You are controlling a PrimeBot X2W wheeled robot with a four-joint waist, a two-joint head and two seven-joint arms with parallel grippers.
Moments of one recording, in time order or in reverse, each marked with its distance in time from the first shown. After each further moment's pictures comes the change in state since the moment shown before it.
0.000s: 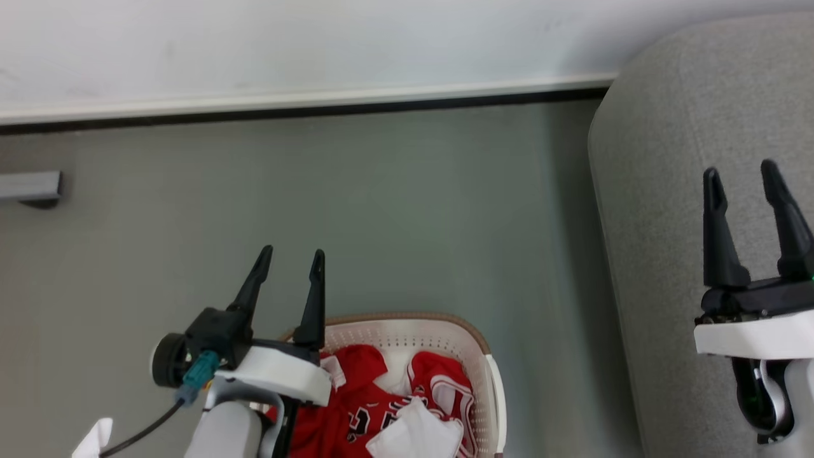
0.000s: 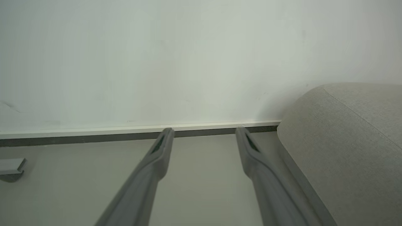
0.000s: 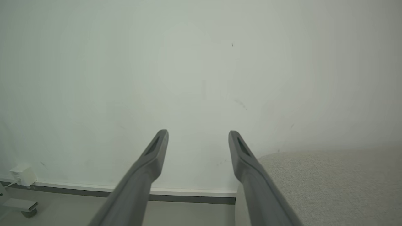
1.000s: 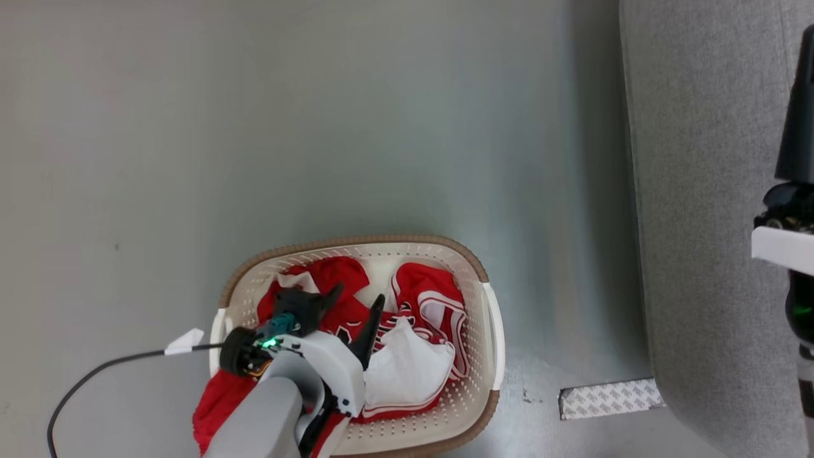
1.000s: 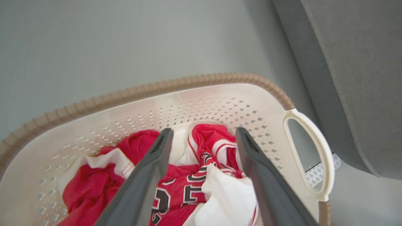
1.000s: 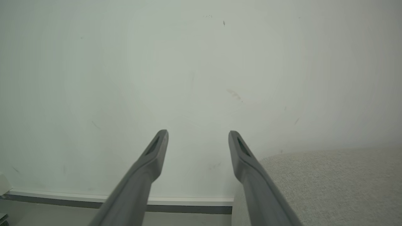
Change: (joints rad) left arm -0.309 0.000 -0.295 0.643 -0.159 -0.131 0.000; right arm -0.206 -0.010 -0.053 -0.119 0.028 0.000 0.000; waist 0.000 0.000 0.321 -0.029
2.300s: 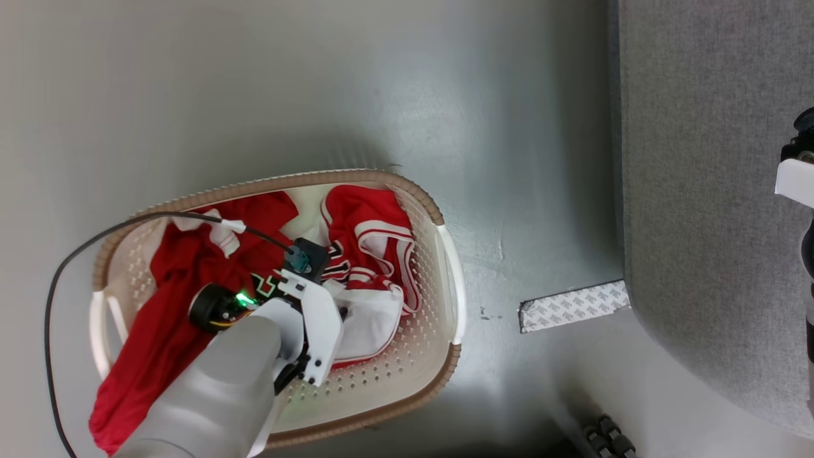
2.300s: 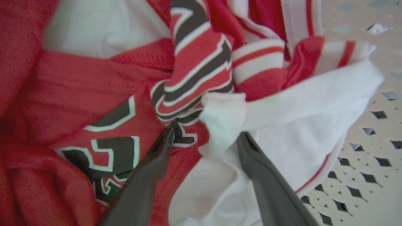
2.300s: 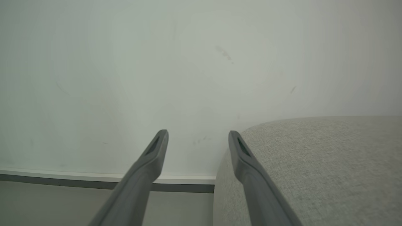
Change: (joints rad) left arm -0.323 0.067 -0.564 0.326 -0.354 -0.009 0.379; right arm -0.168 0.031 0.014 -0.077 0.005 0.000 0.000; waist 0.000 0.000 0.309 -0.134
